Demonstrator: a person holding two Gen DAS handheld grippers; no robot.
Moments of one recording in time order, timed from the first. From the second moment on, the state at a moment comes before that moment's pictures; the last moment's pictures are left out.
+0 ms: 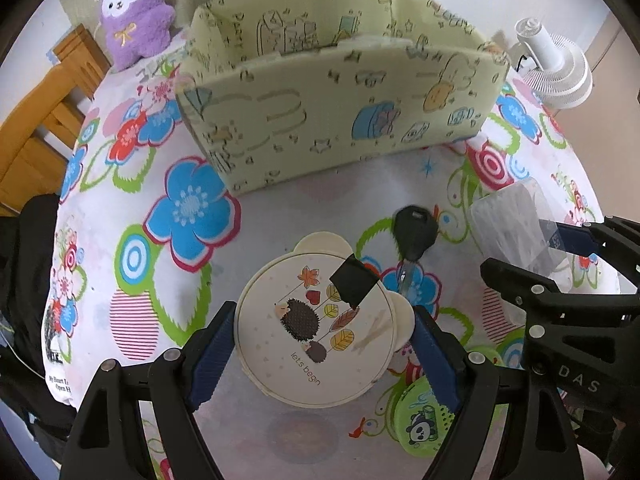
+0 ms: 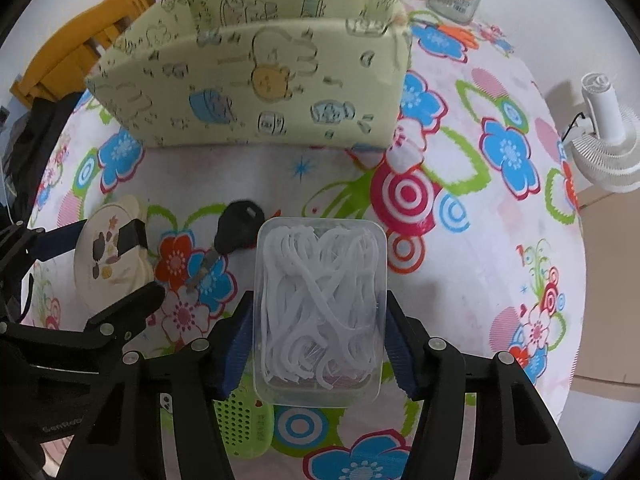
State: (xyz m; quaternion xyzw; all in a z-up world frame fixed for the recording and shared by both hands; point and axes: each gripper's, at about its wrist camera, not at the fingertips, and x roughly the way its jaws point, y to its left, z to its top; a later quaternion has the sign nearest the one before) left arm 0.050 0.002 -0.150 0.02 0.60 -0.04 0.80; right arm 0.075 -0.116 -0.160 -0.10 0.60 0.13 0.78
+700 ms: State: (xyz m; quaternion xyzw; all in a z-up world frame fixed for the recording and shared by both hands) left arm 0.052 0.004 -0.104 0.03 0.57 -0.04 0.82; right arm 0.070 -0.123 -0.111 -0.10 0.56 0.13 0.81
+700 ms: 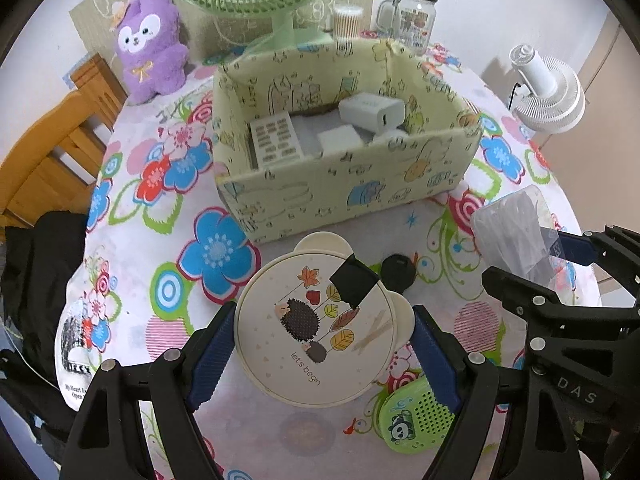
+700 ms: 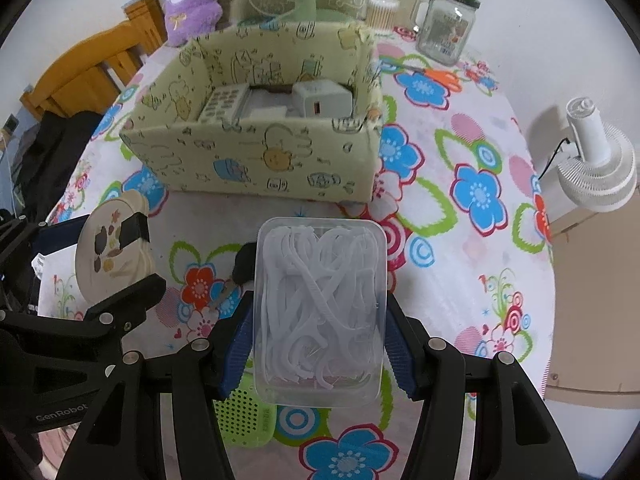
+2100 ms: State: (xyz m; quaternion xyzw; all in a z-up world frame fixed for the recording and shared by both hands) left arm 0.076 -0.006 -0.032 0.04 0.52 0.00 0.85; right arm 0.101 -0.140 -0.042 -0.07 0.51 0.17 0.84
